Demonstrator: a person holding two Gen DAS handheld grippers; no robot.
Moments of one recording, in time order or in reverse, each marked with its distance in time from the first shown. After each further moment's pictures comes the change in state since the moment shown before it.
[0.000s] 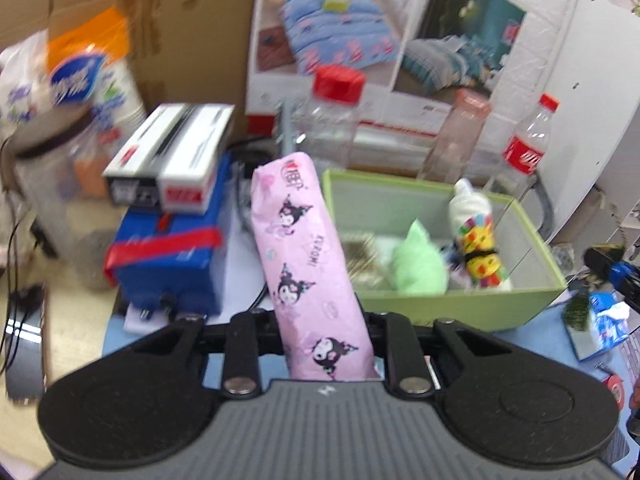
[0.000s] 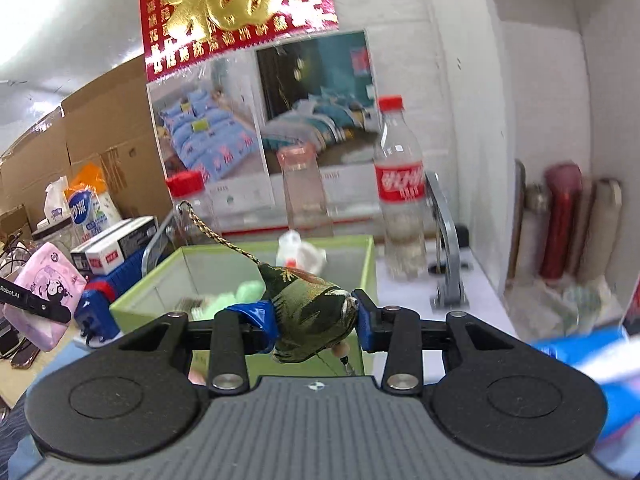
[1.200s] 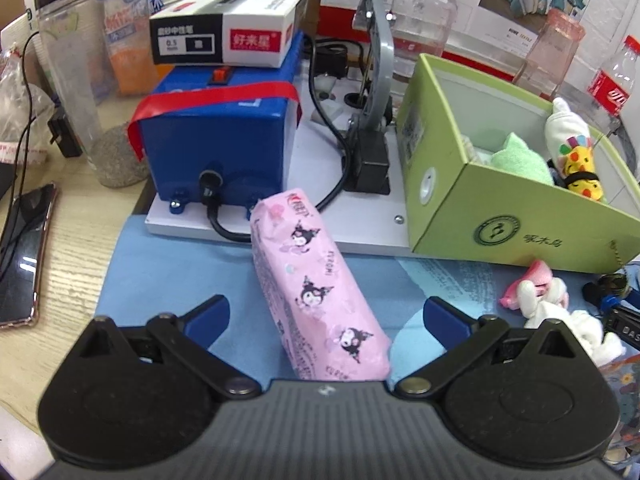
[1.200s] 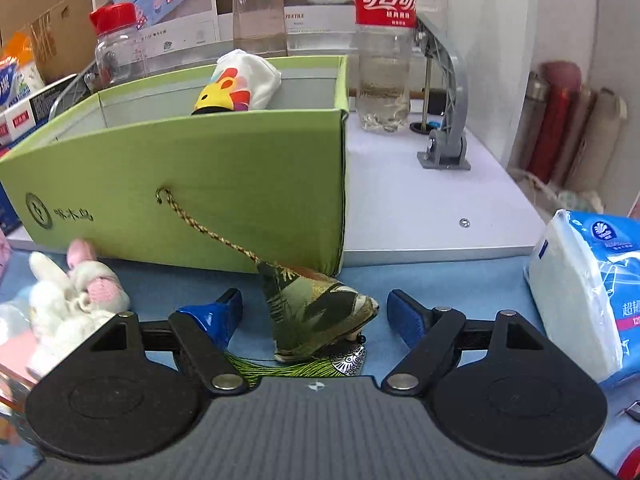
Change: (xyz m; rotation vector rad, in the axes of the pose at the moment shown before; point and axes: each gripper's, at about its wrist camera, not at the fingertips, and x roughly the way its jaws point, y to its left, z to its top) left arm 0.060 0.053 -0.068 -0.089 0.165 0.147; right arm 0.070 0.000 -0.102 -0.043 0.286 -0.208
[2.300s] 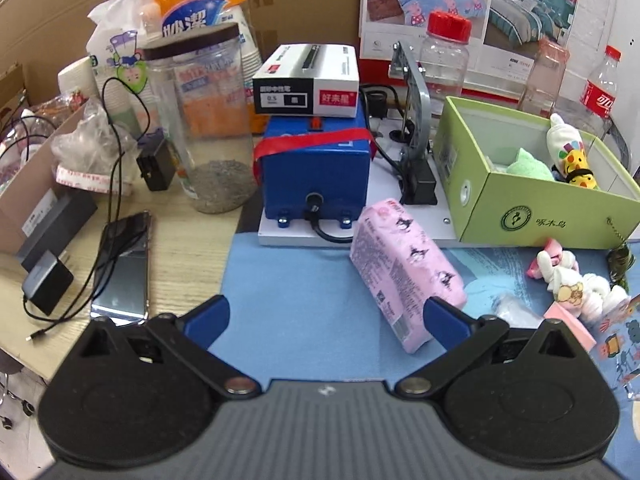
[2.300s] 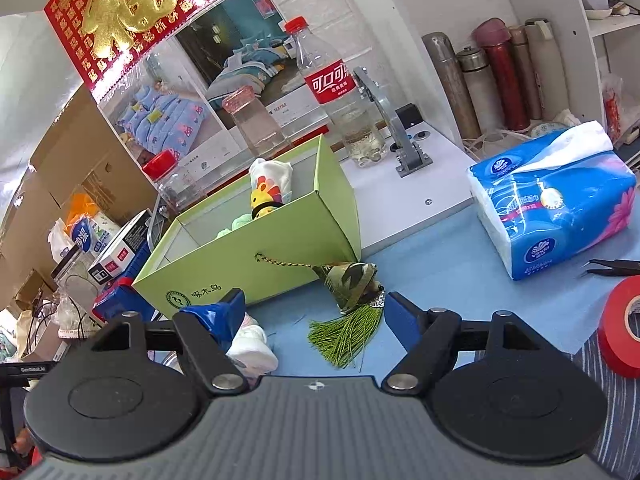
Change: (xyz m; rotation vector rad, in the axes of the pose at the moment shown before) left arm -0.082 0.044 -0.029 0.072 -0.121 0.080; right arm -0.120 -0.050 -0.013 0.424 -0.081 0.262
